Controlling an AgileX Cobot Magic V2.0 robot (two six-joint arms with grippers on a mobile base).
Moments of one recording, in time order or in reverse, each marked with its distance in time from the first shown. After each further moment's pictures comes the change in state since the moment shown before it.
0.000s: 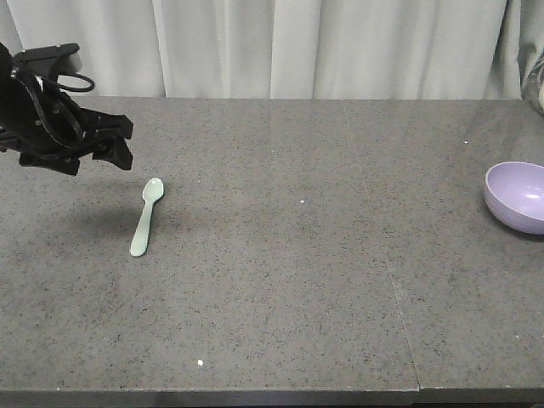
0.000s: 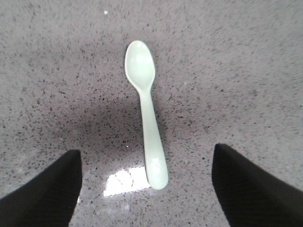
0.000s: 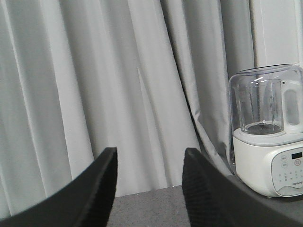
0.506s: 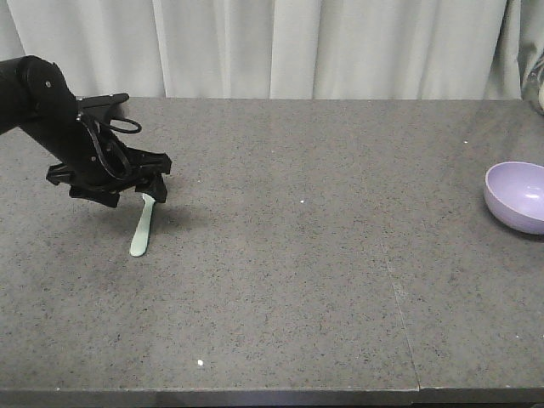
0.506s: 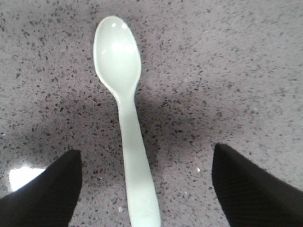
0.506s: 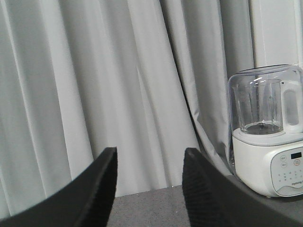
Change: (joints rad) left arm -0.045 0.174 -0.002 -0.030 -0.070 0.000; right arm 0.000 0.000 0.000 -0.001 0.000 0.000
